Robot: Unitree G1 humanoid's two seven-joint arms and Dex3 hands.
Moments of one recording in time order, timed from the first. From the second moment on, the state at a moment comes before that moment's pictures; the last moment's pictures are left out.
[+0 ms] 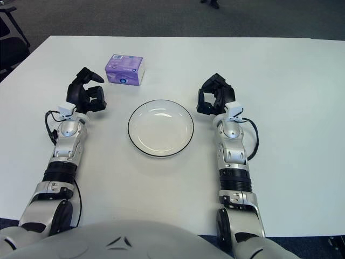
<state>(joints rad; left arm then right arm) -0.32 0.10 0.12 0.36 0.04 -0.37 0.05 -0.28 -0.11 -0.15 0.17 0.07 -0.06 -0.03</state>
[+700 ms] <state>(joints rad) -0.30 0.22 0.07 0.30 0.38 -0.47 0.27 -0.28 -0.12 -0.15 0.19 0.07 -0.06 -0.03</state>
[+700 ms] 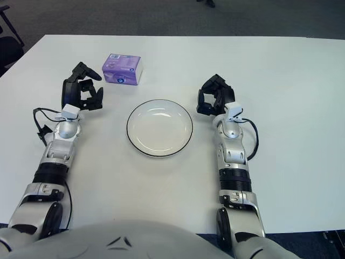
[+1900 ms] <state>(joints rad) -0.41 0.42 -0.09 0.34 0.77 -0.44 0.43 -0.27 -0.13 -0.15 0.21 0.07 -0.06 -0.01</state>
